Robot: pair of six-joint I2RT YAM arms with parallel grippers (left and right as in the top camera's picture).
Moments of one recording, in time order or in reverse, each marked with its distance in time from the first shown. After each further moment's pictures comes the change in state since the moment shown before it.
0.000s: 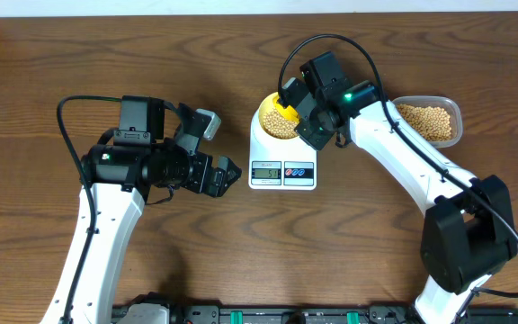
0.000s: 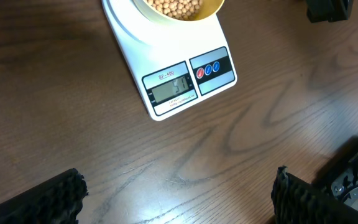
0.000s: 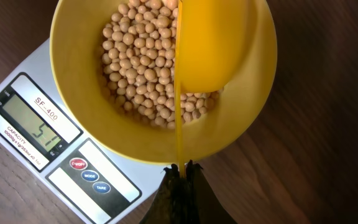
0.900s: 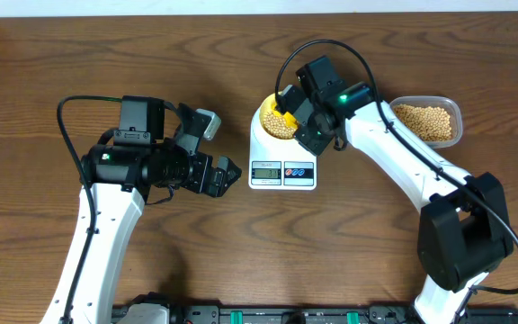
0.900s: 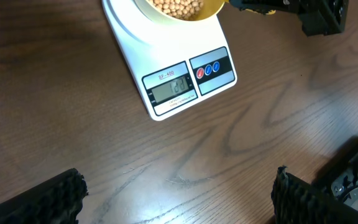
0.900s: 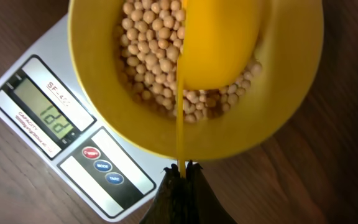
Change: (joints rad) left arm 0.000 0.000 0.000 0.000 0.000 0.000; right arm 0.013 0.016 0.000 -0.035 -0.019 -0.008
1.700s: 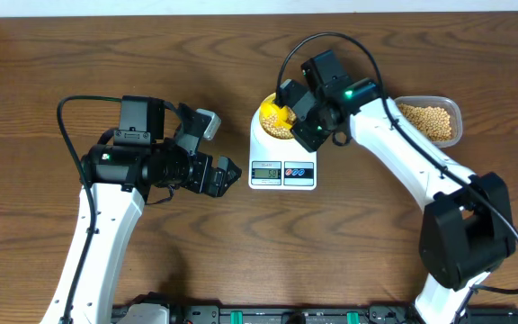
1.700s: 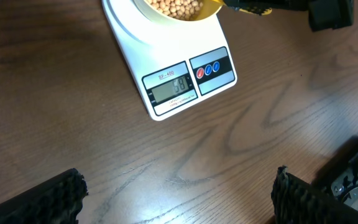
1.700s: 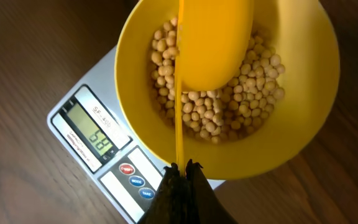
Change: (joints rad) left arm 0.000 0.000 0.000 0.000 0.000 0.000; right arm -0.032 0.000 0.018 0.016 -0.163 0.046
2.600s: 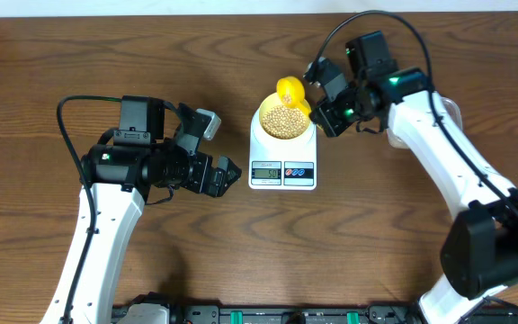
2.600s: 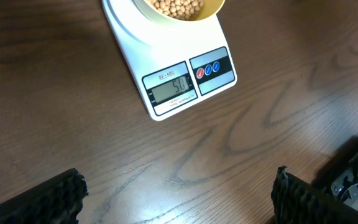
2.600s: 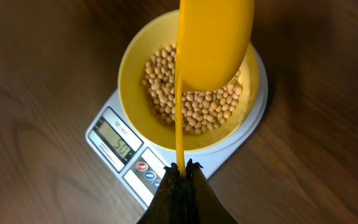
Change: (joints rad) left arm 0.000 0.000 0.000 0.000 0.000 0.000; right arm -0.151 -0.092 0.001 -0.014 -0.212 0.075
